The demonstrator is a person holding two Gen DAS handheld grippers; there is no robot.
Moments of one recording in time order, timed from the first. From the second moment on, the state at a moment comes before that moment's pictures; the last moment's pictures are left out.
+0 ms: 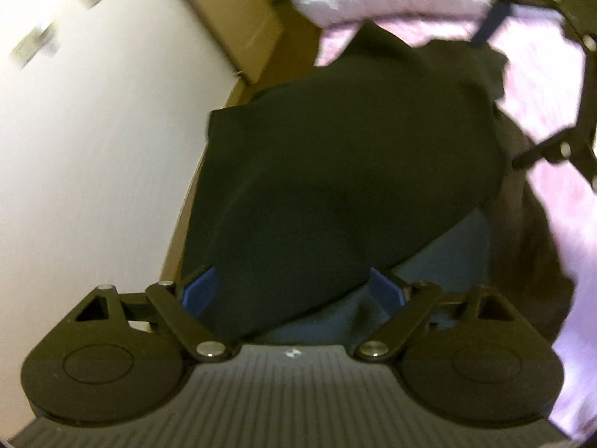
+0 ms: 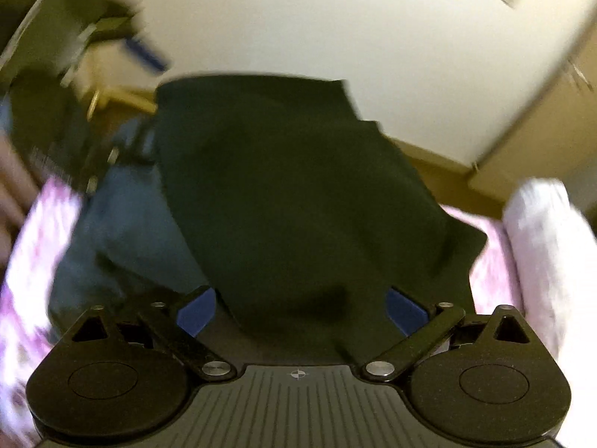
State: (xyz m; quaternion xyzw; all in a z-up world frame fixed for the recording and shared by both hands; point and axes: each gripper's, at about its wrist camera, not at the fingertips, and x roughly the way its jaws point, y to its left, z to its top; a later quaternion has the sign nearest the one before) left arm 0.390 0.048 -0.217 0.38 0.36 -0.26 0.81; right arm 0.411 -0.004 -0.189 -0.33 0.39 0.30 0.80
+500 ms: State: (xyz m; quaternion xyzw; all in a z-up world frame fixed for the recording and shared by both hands) left arm 0.377 0.054 -0.257 0.49 0.28 -0.35 0.75; right arm 0.460 0.007 -0.173 -0.29 0.42 0.32 0.80
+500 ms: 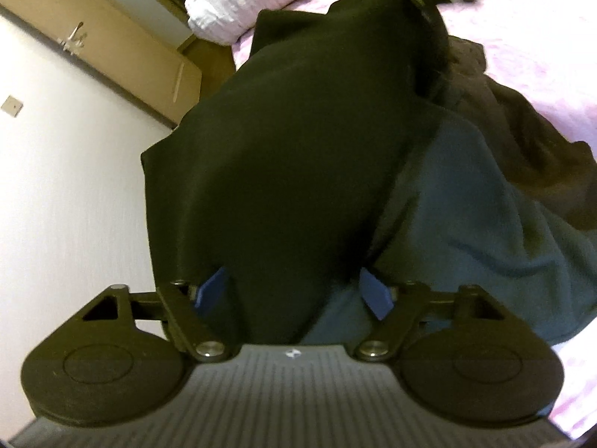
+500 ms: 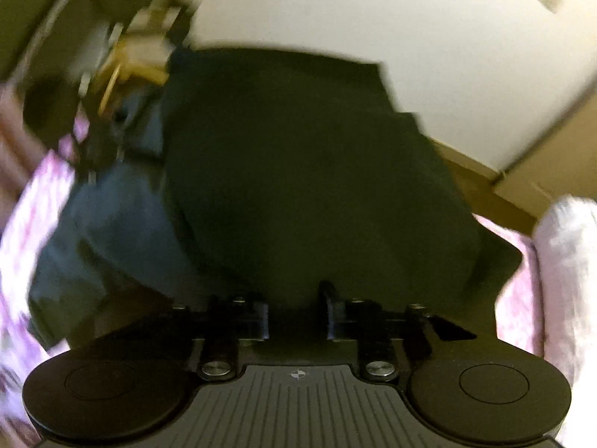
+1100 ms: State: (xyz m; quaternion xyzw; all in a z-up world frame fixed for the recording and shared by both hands) left arm 0.272 -0.007 -0.152 0.47 0.19 -0.37 0.78; right arm 0.377 -0.050 -0.077 -0.16 0.39 0.23 0.88
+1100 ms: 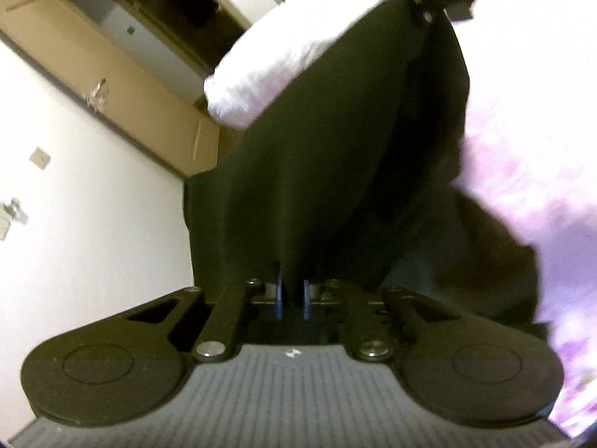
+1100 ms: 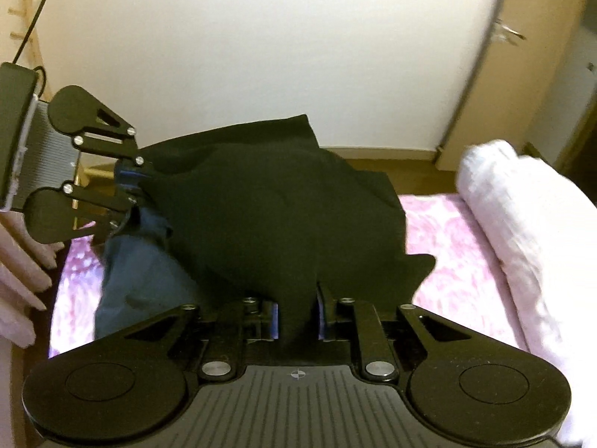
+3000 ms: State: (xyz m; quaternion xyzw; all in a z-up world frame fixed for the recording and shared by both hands) left arm -0.174 -0.369 -0.082 0.36 0.21 -0.68 0.60; right arm -0.143 -0.352 0.019 0.09 0.38 -0.36 0.85
